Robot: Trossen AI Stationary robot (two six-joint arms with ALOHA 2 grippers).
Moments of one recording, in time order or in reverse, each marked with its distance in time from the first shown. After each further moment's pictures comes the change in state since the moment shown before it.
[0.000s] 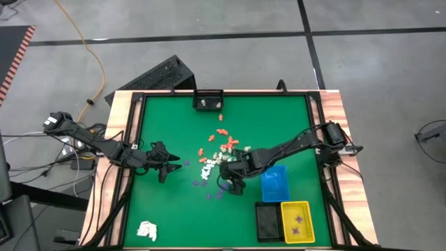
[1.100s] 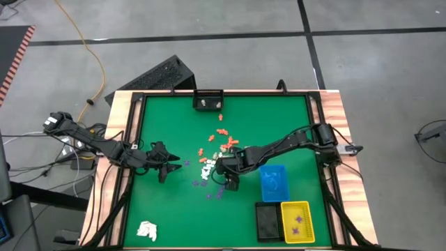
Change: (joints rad) left arm 0.000 0.000 0.000 -0.002 -0.001 0.003; right arm -0.052 0.099 0.001 0.037 -0.019 -0.003
